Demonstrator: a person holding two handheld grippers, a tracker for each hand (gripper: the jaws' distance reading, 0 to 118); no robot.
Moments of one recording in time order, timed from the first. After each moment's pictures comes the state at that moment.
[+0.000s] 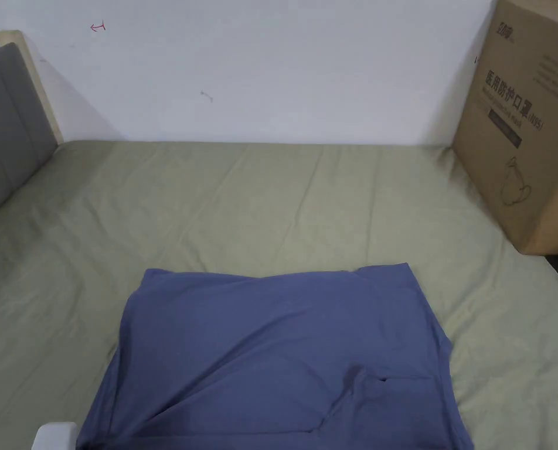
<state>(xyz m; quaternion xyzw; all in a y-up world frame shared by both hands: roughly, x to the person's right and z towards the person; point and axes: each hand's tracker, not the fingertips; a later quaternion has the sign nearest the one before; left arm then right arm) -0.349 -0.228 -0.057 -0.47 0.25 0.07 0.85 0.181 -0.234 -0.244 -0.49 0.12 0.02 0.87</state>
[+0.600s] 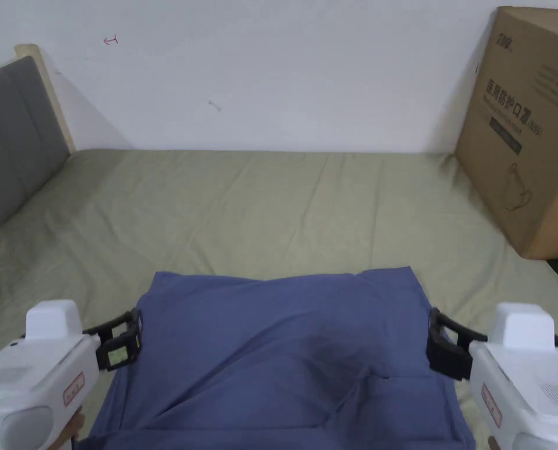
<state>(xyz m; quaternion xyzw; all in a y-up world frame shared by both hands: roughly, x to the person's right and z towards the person) -0.309 -0.039 -0.082 -0.17 0.23 0.06 0.96 0.119 -0.015 -0.233 -0.14 0.16 0.05 0.98</state>
